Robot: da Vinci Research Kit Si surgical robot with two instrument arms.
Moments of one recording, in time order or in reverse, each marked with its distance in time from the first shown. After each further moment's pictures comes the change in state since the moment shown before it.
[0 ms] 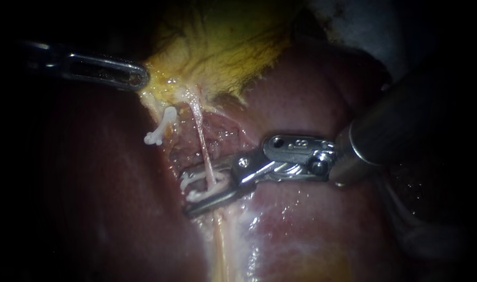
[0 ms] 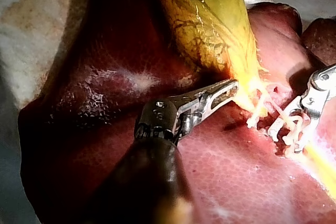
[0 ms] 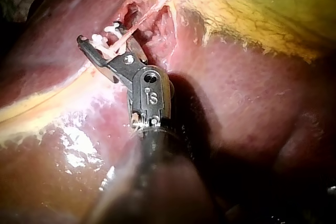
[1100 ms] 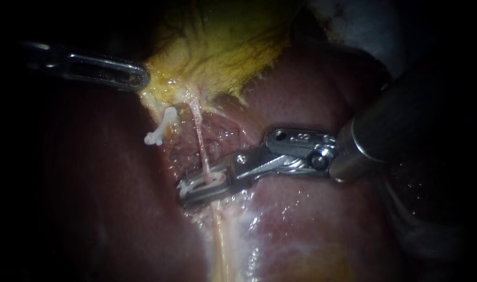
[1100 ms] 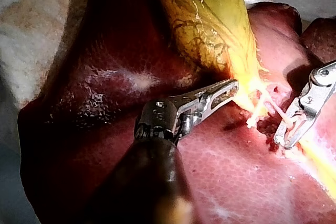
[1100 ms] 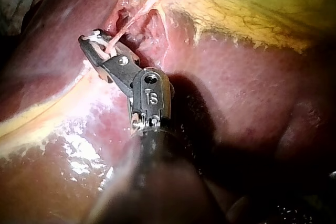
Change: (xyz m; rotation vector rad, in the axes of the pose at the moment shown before) right arm 0.000 0.000 -0.001 0.004 0.002 0.075; left arm 0.000 0.000 0.000 -0.001 0.000 0.001
